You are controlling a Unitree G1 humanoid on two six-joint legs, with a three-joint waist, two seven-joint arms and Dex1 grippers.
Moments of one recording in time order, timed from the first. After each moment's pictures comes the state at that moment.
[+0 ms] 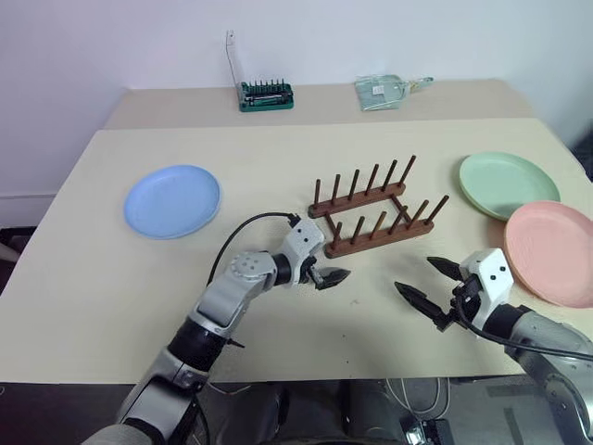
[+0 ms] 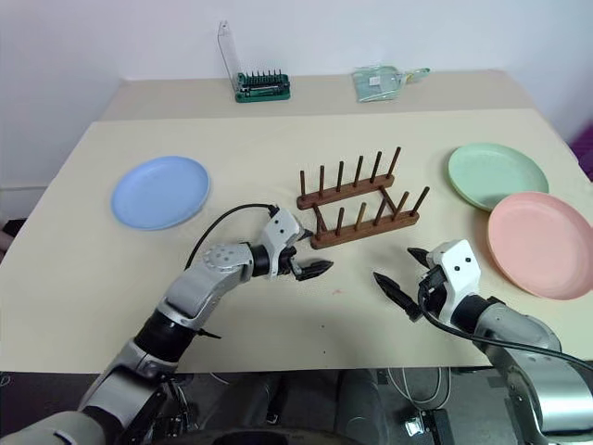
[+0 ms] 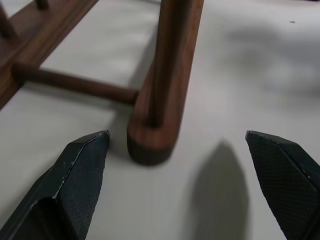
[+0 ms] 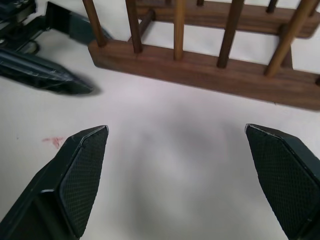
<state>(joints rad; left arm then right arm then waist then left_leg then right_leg) -0.52 0.16 -0.38 0.11 -0.16 0.49 -0.65 0.27 -0.62 -0.30 -0.56 0.48 0.57 0.62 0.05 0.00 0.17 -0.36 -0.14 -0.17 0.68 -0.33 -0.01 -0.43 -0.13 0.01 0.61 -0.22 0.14</state>
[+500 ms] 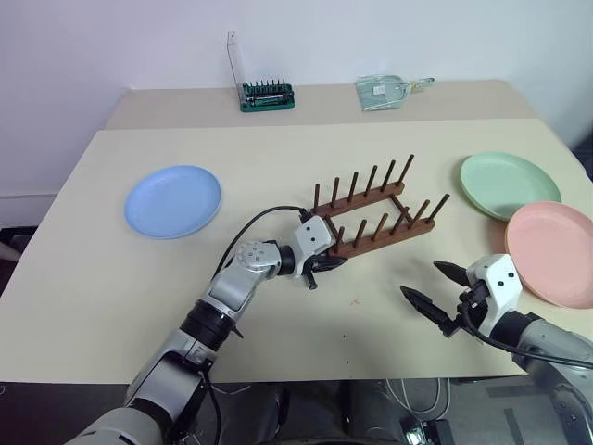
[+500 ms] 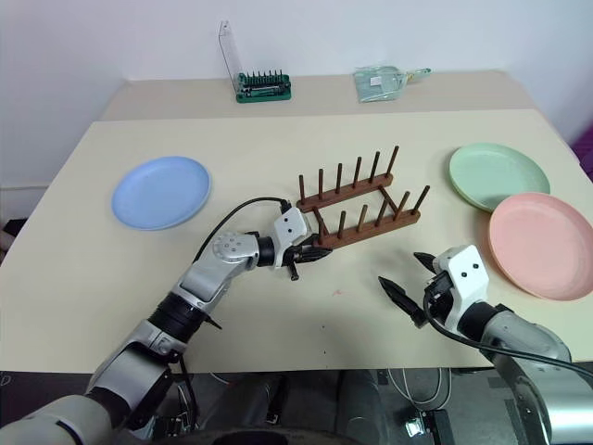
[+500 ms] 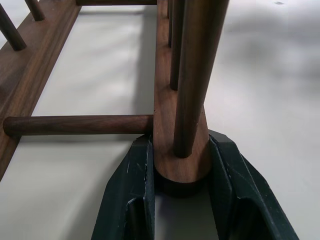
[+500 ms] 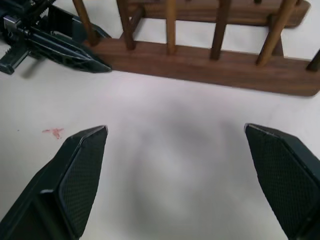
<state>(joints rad) -0.59 0.21 -0.42 0.30 -0.07 0.21 -0.87 0.33 -0.66 -0.36 -0.58 0.52 0.58 0.65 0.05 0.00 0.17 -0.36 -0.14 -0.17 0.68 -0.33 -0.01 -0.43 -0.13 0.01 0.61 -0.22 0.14</state>
